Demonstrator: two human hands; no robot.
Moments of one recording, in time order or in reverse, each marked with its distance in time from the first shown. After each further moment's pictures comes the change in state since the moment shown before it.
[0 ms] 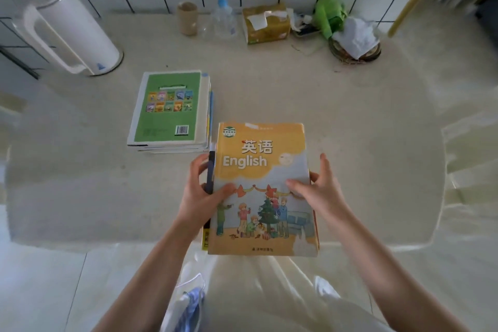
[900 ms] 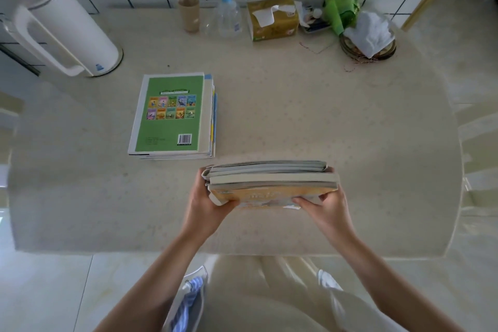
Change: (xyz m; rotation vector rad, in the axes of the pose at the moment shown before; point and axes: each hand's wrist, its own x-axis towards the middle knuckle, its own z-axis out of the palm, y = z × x) left_hand 0.031 -0.022 0.000 0.314 0.099 0.370; right_hand 0.032 0.040 0.005 0.084 0.128 -0.326
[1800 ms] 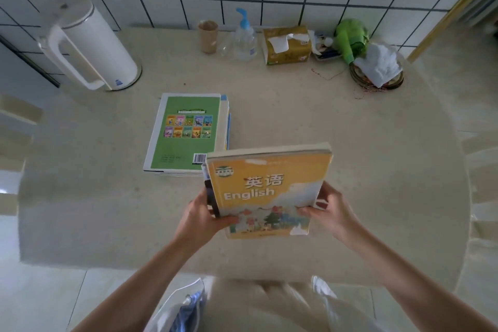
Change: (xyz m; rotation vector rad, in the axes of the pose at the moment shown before) left_hand 0.031 -0.017 -0.046 0.124 -0.173 -0.239; right_hand 0.048 -0.021 0.009 -0.201 -0.307 0.105
